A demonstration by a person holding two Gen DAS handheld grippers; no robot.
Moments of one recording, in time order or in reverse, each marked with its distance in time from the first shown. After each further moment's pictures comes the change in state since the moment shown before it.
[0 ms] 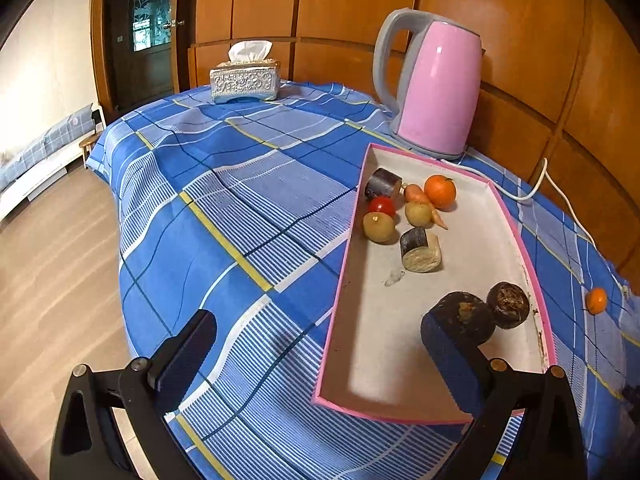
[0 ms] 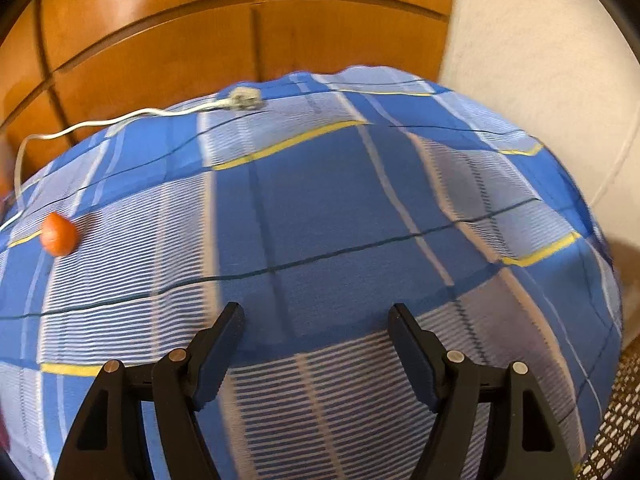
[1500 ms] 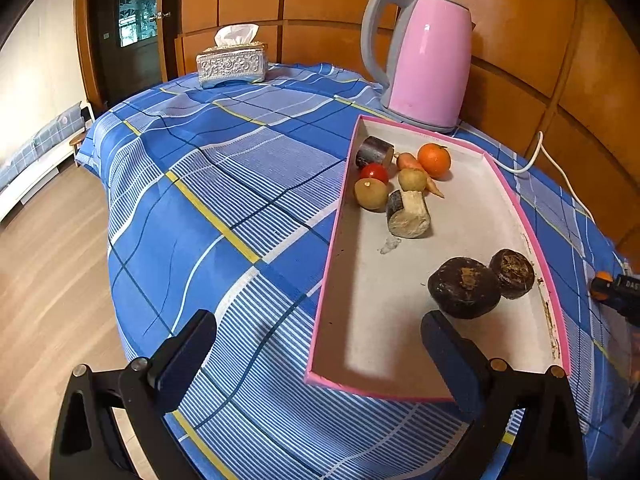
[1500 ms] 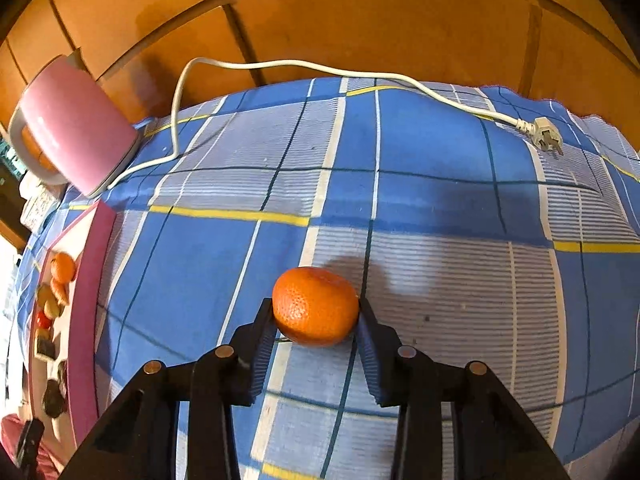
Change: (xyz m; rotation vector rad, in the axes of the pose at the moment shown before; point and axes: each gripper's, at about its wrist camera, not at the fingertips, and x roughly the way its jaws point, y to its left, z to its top) left arm 0.008 -0.004 -0.013 0.041 0.053 -0.019; right arm 0.019 0.174 0.046 -0.296 0.147 0.438
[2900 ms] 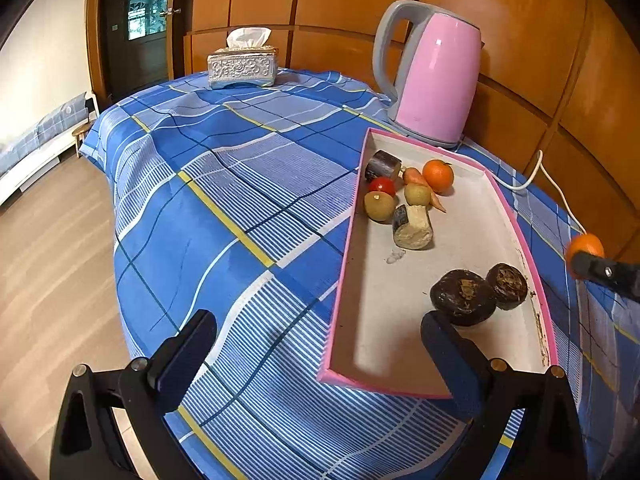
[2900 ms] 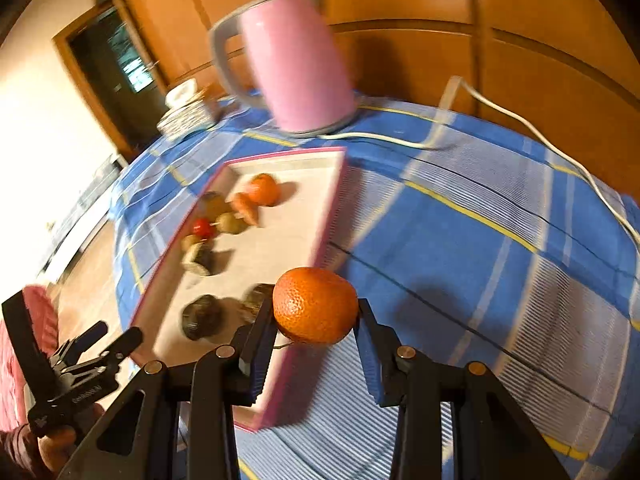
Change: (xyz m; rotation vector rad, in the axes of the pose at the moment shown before) left arm -0.009 0.013 0.003 -0.051 -0.014 -0.017; right arm -0.065 0.156 -0.045 -0.418 0.017 0.332
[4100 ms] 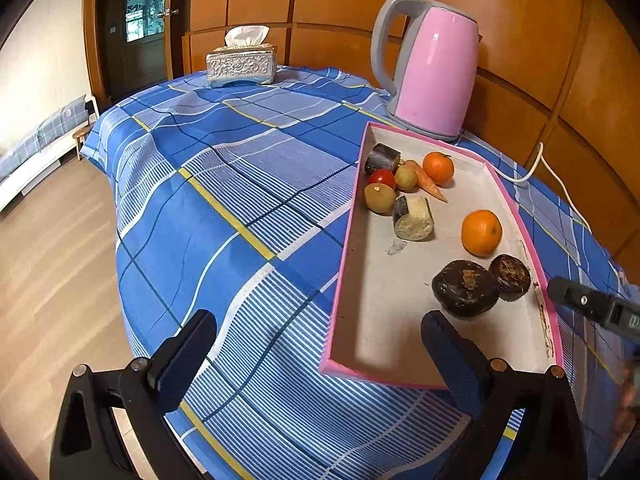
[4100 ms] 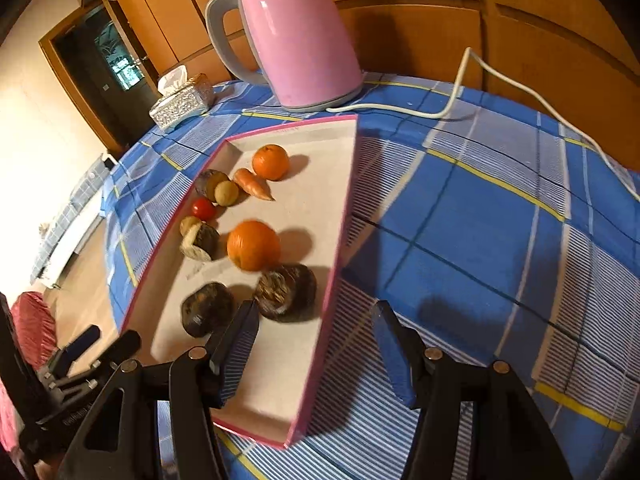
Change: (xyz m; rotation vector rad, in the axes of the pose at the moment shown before) left arm -0.001 -0.004 -0.004 0.021 0.005 0.010; right arm 0.028 0.015 -0.020 0.064 0.024 -0.045
